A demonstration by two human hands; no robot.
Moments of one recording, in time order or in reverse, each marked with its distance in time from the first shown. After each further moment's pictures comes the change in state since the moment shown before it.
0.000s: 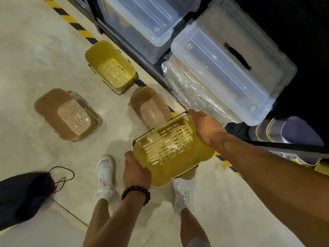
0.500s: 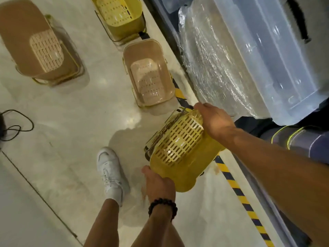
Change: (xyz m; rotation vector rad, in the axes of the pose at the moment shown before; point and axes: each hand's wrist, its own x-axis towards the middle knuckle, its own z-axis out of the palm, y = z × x) left_hand -0.059 -0.047 0.267 -0.396 0.082 -0.458; right_hand 0.064 0.114 0.140 -0.290 -0.052 -0.302
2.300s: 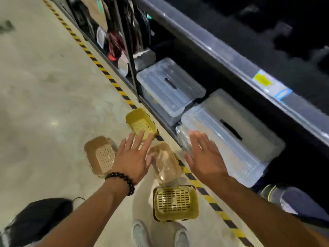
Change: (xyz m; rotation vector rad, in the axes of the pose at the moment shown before) left_hand -0.086 0.353 -0.320 1.037 0.328 1.313; right_hand -0.135 -0.103 -0.343 0.207 0.505 0.155
